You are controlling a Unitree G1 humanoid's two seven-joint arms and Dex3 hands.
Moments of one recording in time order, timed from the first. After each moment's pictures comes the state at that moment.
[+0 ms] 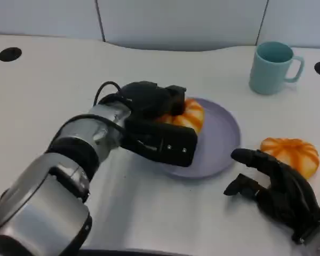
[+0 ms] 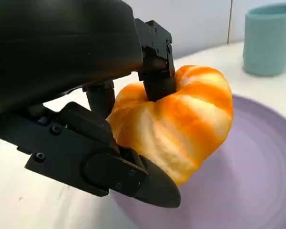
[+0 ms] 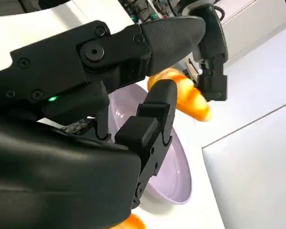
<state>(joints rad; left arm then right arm) -1.09 0.05 -0.61 1.29 0.74 -0.35 -0.01 -0.40 -0.01 -0.27 0.99 0.40 -0.16 0.81</state>
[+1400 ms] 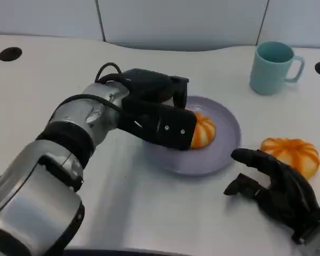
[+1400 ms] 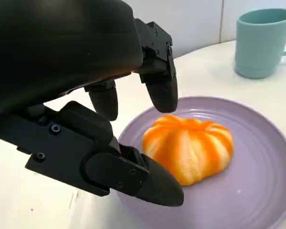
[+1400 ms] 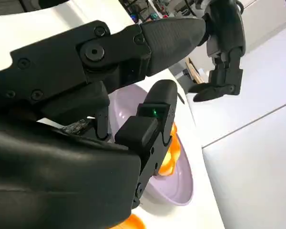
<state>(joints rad) -1.13 0.08 -0.58 1.21 0.70 -0.38 -0.15 -0.40 -0.01 -0.27 0.99 0.40 -0.16 0.81</state>
